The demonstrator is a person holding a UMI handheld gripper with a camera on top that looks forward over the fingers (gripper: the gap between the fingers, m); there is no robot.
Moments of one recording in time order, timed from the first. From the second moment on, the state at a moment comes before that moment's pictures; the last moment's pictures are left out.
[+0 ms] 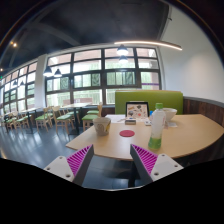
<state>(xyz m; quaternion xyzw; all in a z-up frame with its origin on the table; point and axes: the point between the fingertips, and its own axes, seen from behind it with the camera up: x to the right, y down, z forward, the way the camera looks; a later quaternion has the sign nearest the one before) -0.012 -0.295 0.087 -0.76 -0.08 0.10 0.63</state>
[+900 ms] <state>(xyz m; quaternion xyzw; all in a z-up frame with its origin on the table) 0.151 -0.071 0.086 -0.74 0.02 -0.04 0.68</state>
